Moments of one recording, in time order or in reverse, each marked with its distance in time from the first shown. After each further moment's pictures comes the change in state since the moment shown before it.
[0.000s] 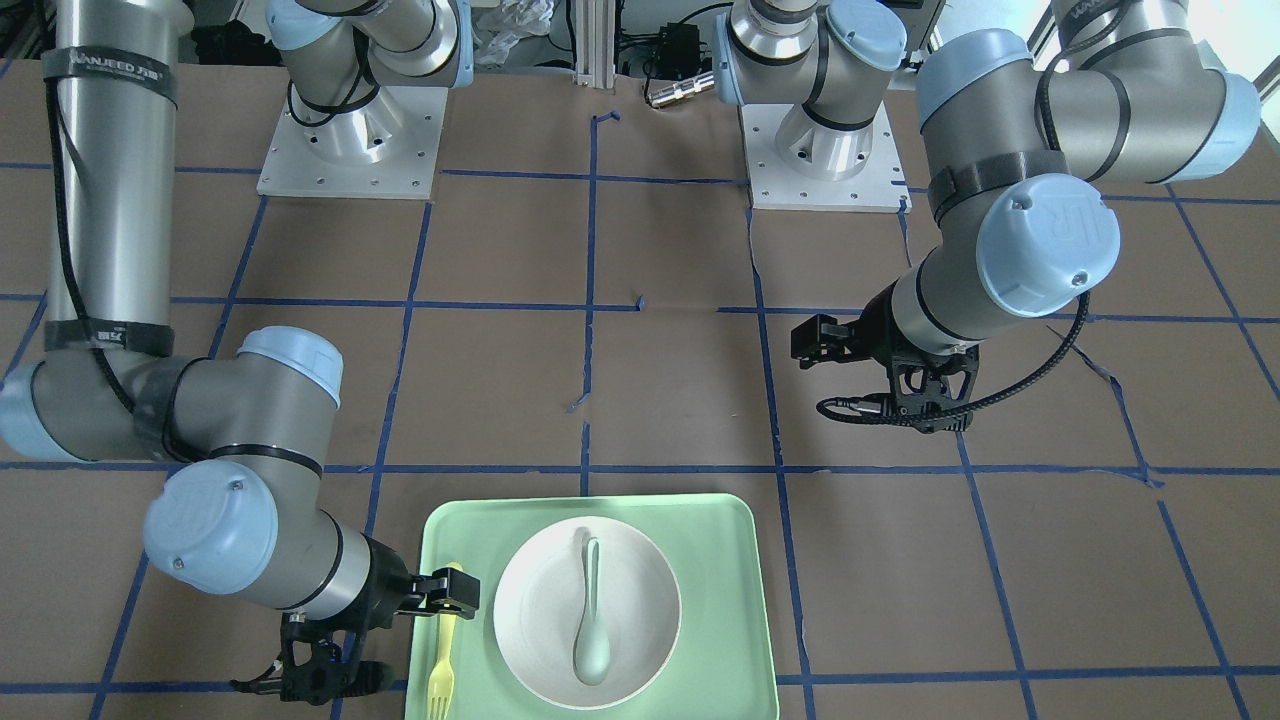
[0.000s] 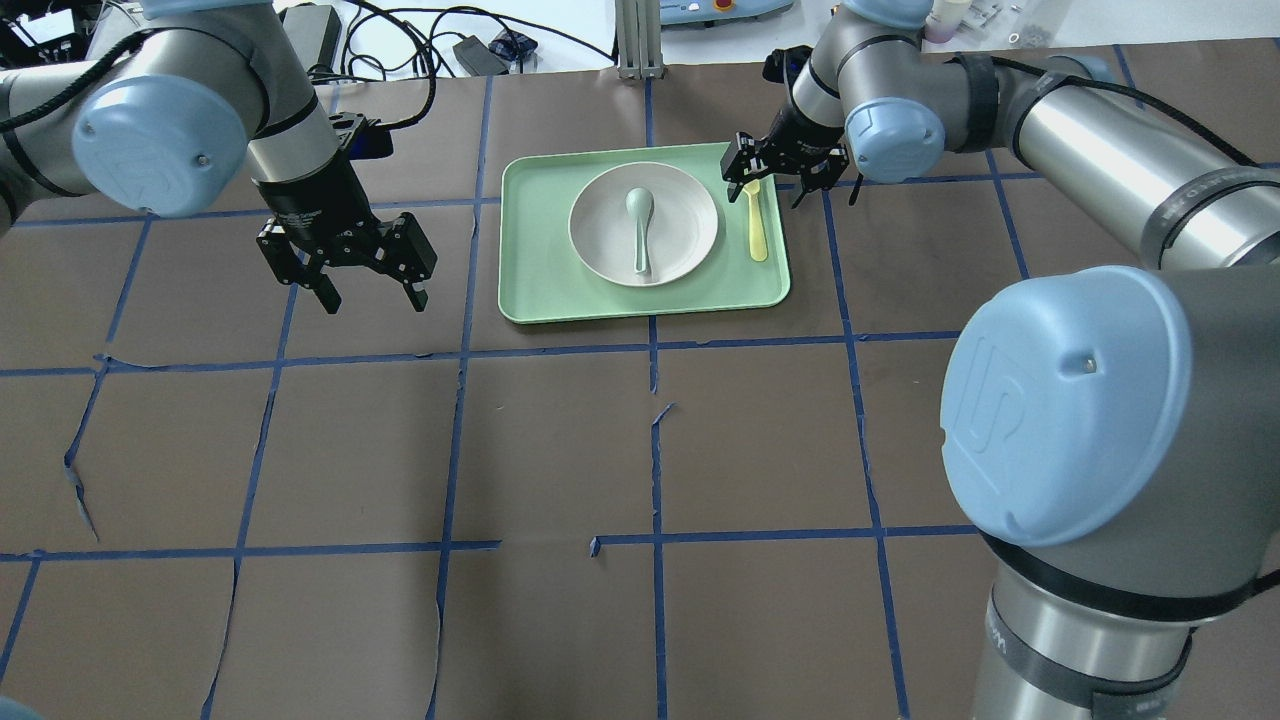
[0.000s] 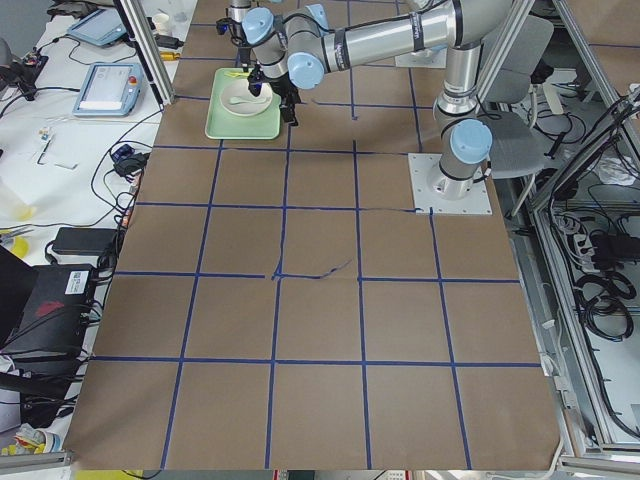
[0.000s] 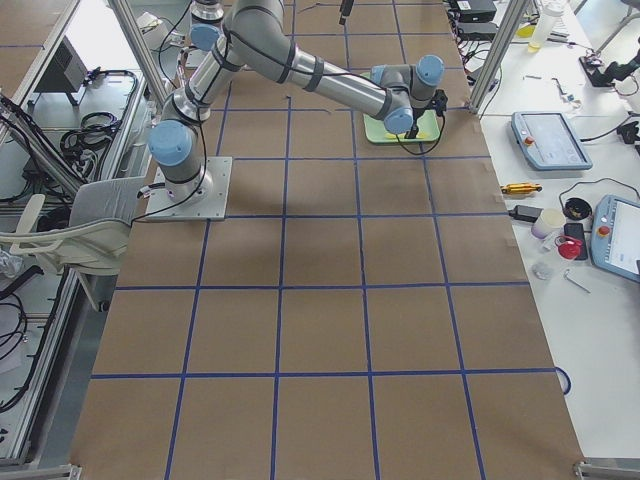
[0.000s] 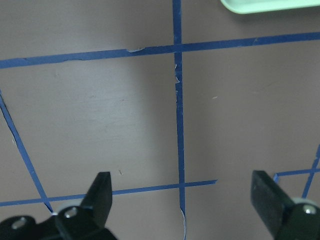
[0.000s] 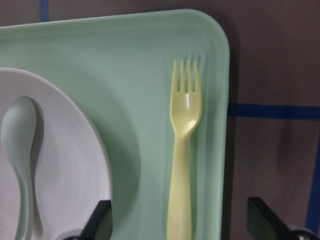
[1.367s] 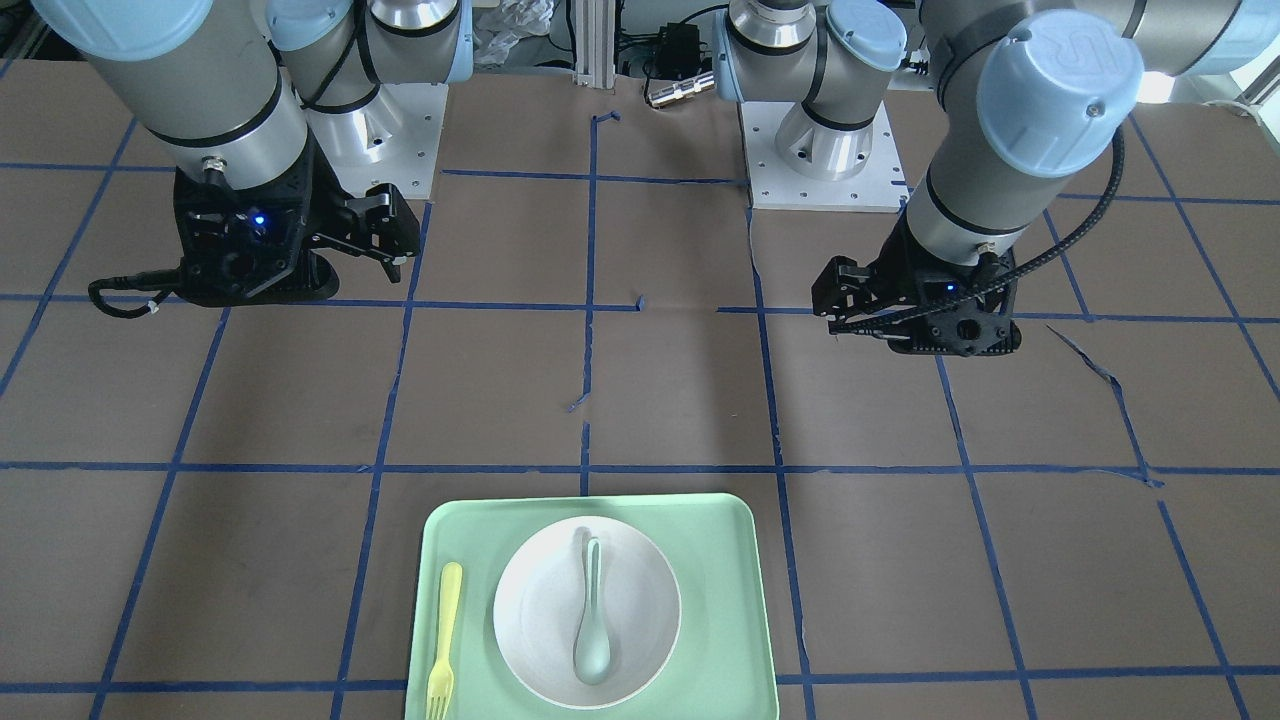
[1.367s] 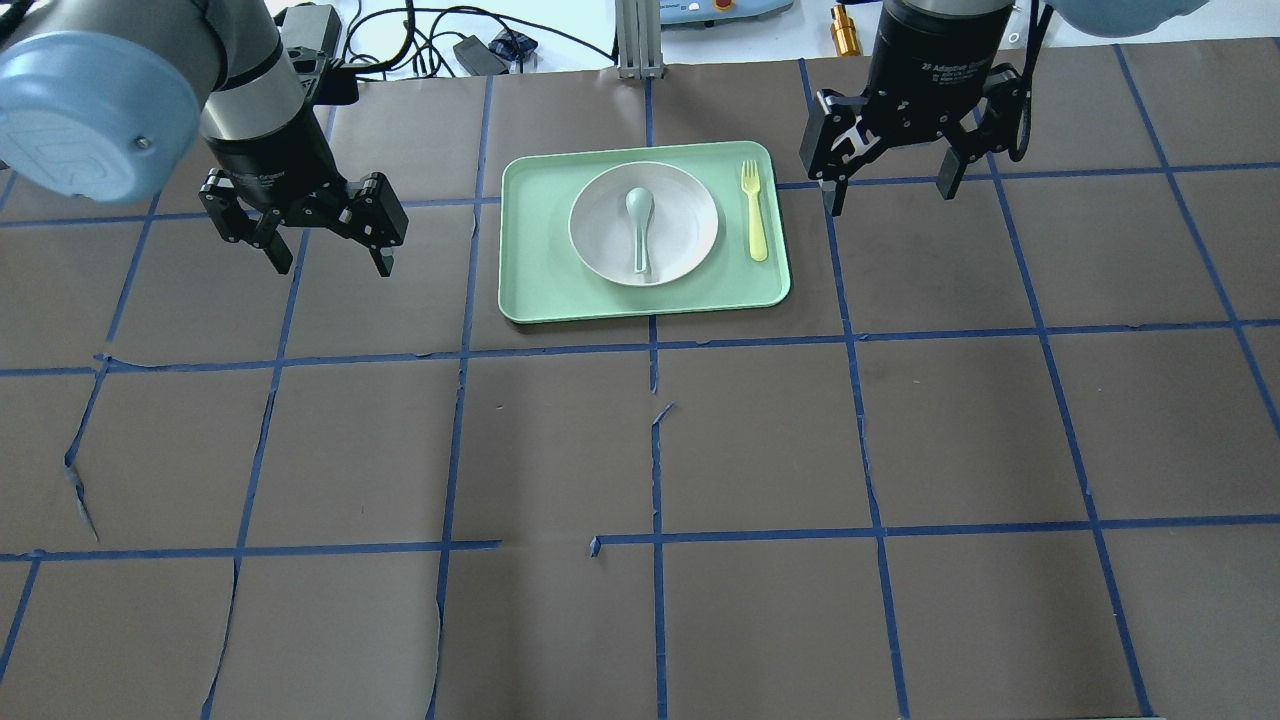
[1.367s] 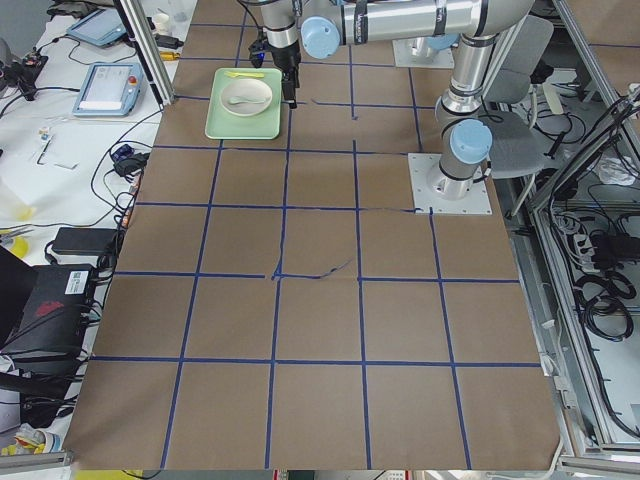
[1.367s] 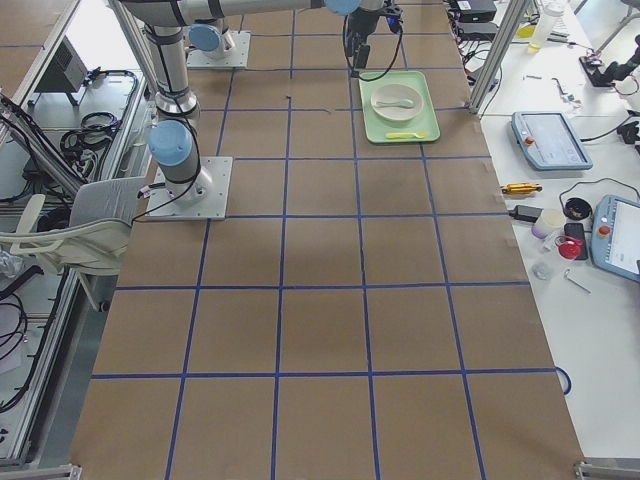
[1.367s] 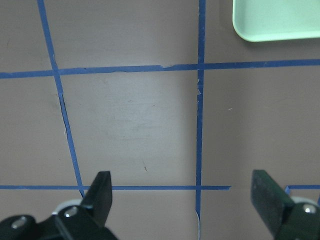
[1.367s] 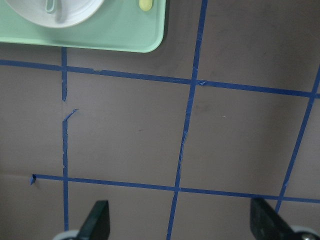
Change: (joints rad) left arm -0.038 0.115 0.034 -0.013 0.110 -0.077; right arm 0.063 -0.492 0.012 0.657 -0.234 -0.014
